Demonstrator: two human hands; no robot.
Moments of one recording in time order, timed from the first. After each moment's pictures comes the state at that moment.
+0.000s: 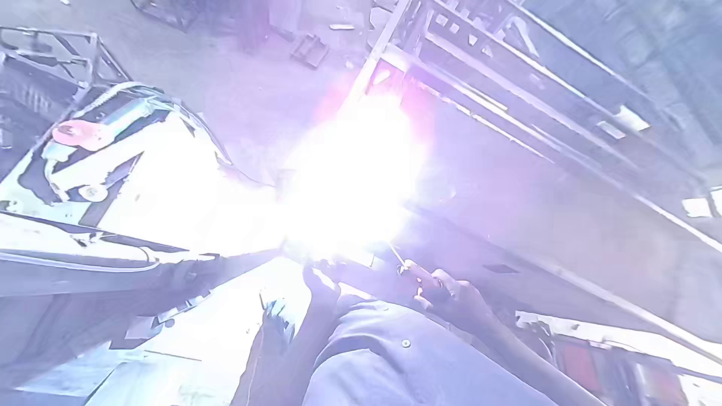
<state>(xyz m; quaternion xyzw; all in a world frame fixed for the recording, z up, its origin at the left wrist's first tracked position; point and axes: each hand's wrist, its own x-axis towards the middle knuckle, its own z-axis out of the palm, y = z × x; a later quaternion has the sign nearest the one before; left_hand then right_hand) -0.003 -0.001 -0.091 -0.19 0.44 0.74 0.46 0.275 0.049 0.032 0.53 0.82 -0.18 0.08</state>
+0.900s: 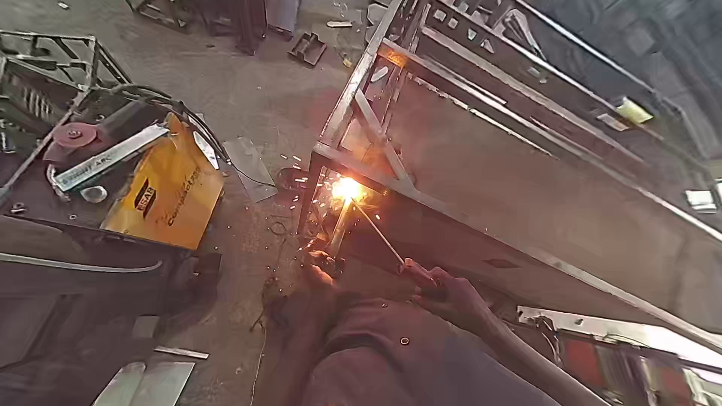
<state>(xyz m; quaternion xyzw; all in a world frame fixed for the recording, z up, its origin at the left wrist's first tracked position) -0.007 -0.005 -0.100 -0.13 0.45 0.76 0.45 0.262 0.040 0.053 0.54 0.80 -0.25 0.10</state>
